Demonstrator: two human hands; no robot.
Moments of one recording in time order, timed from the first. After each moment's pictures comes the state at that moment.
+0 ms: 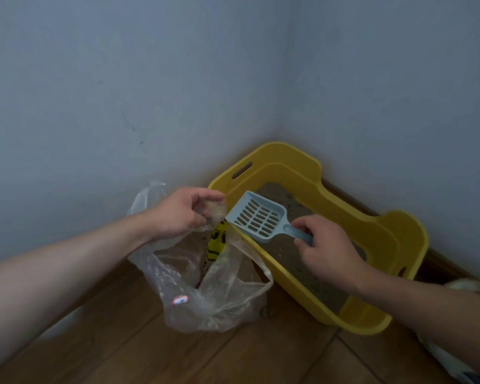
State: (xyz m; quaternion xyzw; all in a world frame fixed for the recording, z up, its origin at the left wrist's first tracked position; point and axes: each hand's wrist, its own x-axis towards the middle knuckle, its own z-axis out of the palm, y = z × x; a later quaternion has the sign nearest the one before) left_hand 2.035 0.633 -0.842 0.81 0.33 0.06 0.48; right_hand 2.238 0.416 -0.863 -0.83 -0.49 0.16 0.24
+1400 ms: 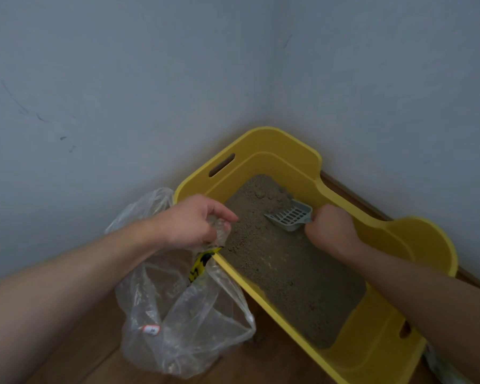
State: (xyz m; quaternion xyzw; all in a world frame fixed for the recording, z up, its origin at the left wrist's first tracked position) left_hand 2.122 0.633 -0.869 0.82 0.34 -0.10 0.45; right_hand 2.353 0.484 -0.958 -0.92 -0.32 0.21 0.07
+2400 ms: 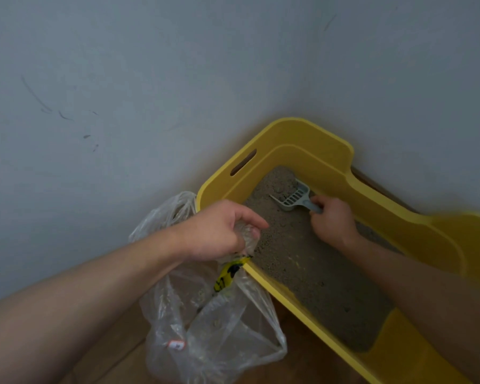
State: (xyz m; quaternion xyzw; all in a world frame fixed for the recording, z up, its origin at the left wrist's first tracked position) left_hand 2.116 0.633 -0.875 0.80 0.32 -0.11 0.50; right_hand 2.344 0.532 -0.993 -0.87 -0.36 0.23 0.24
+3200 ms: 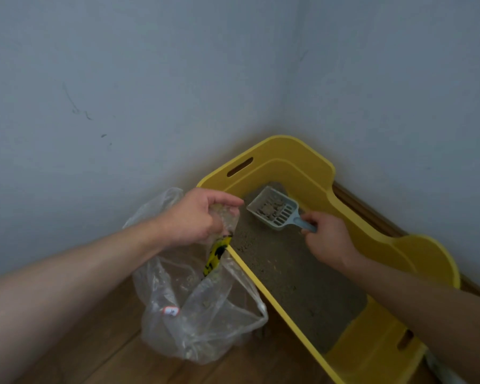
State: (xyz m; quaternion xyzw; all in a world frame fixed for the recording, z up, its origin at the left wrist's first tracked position) left_hand 2.097 0.632 -0.863 0.75 0.34 0.01 0.57; right_hand 2.320 0.469 -0.948 -0.87 -0.38 0.23 0.23
